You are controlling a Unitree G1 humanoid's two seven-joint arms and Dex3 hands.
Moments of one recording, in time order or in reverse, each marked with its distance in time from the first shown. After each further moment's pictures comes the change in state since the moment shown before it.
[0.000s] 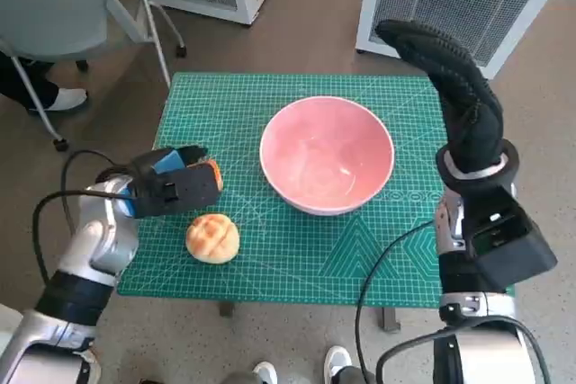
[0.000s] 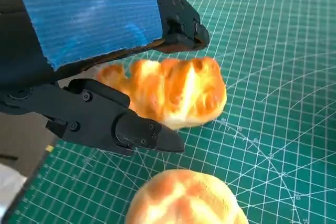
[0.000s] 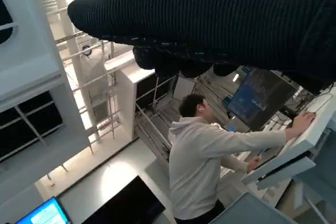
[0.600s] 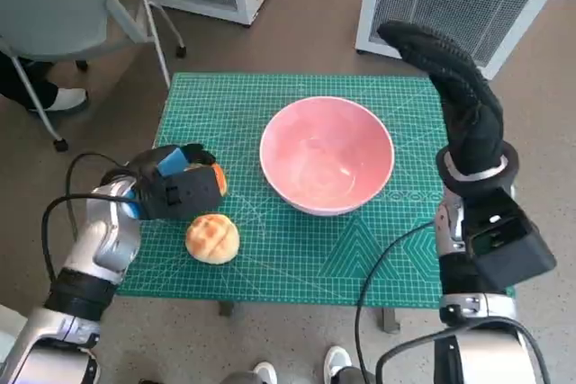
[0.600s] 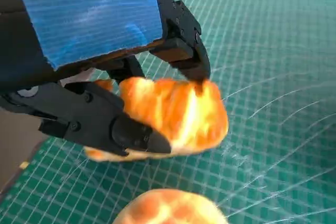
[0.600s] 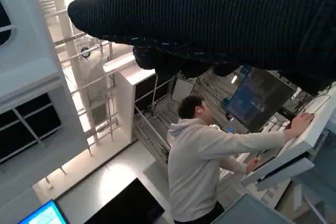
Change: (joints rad) left arm 0.011 -0.004 0.068 -0.033 -0.051 -0.122 0.092; right arm 0.010 -0.007 0.004 -0.005 0.001 0.001 -0.009
